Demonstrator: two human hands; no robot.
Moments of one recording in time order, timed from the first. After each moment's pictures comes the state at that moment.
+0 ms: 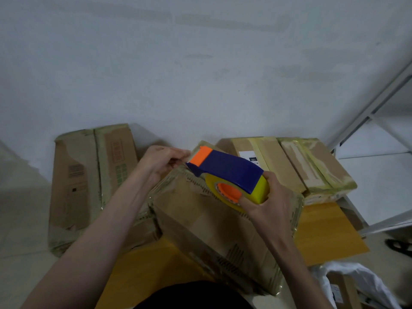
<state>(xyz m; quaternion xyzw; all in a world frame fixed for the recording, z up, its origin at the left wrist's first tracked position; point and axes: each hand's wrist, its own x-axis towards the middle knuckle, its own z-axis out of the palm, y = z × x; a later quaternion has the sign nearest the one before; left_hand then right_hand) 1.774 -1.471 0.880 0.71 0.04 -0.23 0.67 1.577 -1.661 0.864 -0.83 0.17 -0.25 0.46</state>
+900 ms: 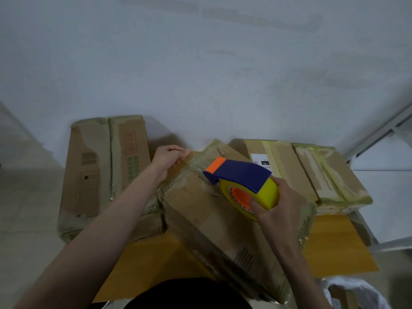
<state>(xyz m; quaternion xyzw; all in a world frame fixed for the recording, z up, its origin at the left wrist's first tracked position) 1.819 -1.461 0.808 0.74 0.07 -0.20 0.63 1.591 -1.664 0.849 -0.85 0.17 -0.25 0.42</state>
